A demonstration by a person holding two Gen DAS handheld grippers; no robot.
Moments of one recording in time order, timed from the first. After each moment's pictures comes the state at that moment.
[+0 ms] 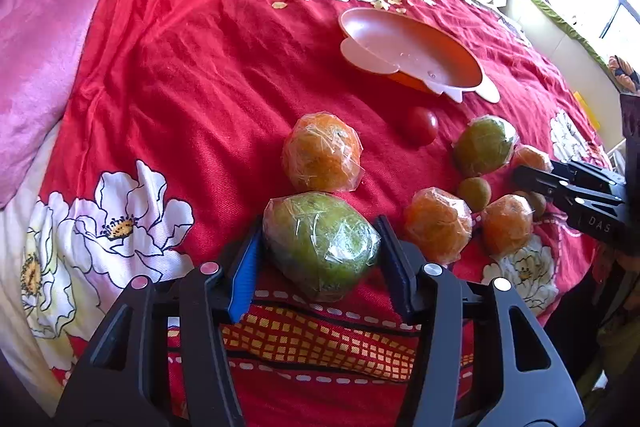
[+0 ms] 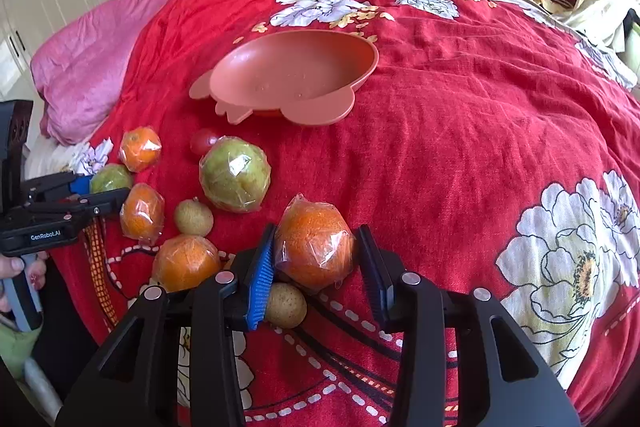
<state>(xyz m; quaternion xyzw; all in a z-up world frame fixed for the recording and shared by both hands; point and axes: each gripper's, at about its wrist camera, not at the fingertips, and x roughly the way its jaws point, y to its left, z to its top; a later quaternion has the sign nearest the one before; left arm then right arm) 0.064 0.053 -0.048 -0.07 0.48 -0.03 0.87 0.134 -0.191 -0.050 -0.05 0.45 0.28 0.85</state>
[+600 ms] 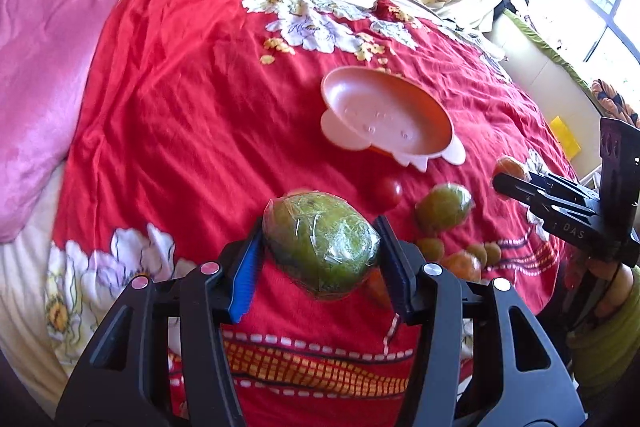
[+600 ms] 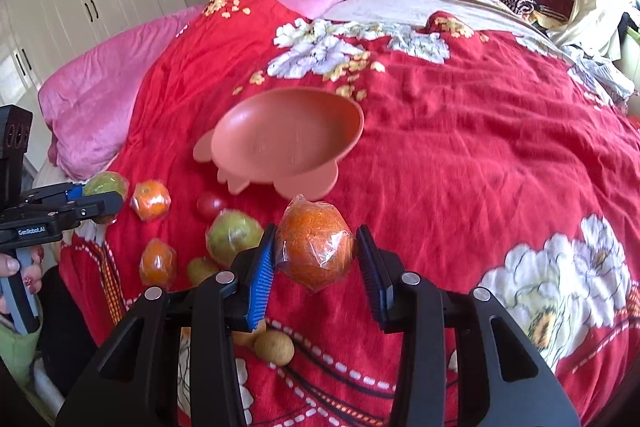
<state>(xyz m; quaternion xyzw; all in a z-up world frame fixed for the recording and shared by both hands) 0.081 0.058 -0.001 -0.10 0.45 -0.06 0.89 0.153 -0.198 -0.011 -0.03 0.41 0.29 0.87</state>
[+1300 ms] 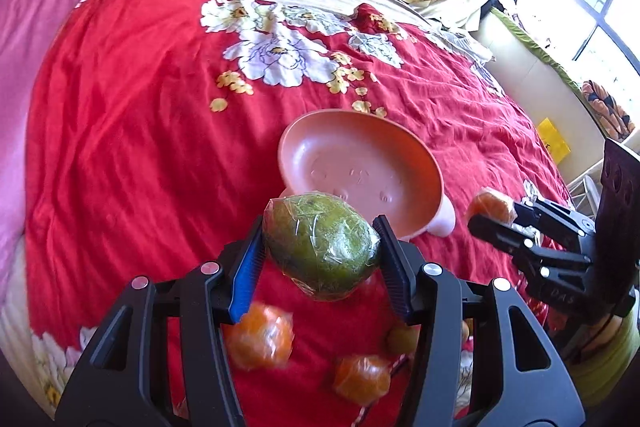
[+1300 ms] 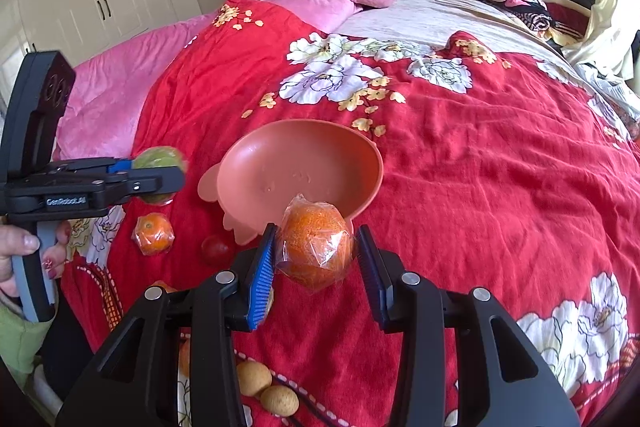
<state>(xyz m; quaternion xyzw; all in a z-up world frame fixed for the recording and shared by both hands) 0.160 0.036 0.006 -0.10 0.45 -0.09 0.88 0.183 -0.174 -0.002 -0.05 0.39 0.31 0.86</state>
